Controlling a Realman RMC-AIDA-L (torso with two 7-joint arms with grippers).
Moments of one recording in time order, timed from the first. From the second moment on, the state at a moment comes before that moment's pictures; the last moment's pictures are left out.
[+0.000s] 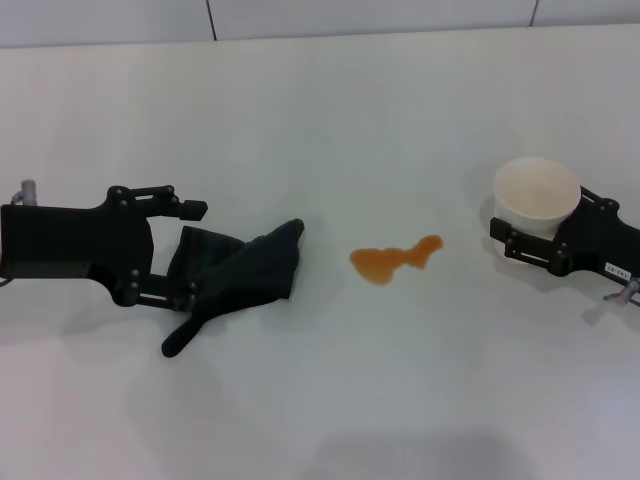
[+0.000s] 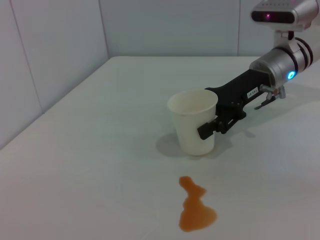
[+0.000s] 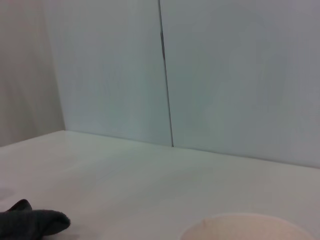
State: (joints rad) left arm -0.50 -2.03 0.81 0.86 2.10 1.66 -1.23; right arm 0.32 2.01 -1.33 -0.40 -1.01 -1.10 0.86
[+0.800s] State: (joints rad) left arm -0.49 -2.03 0.81 0.86 2.10 1.66 -1.23; right arm 0.29 2.00 -1.33 -0.40 -1.03 -1.07 0.92
